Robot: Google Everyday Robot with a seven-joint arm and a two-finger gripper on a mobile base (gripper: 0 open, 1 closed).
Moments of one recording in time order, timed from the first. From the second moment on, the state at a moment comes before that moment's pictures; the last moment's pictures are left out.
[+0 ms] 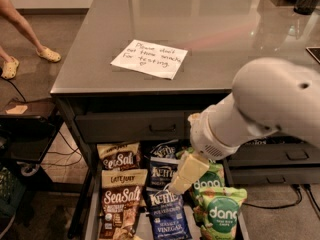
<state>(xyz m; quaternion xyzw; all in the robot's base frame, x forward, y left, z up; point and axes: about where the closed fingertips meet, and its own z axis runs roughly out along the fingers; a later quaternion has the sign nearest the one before) 0.416 -0.051 0.792 -0.57 0.78 0.13 0.21</state>
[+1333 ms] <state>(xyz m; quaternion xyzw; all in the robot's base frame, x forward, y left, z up) 0.460 0.024 0.592 -0.56 0.78 0.17 0.22</state>
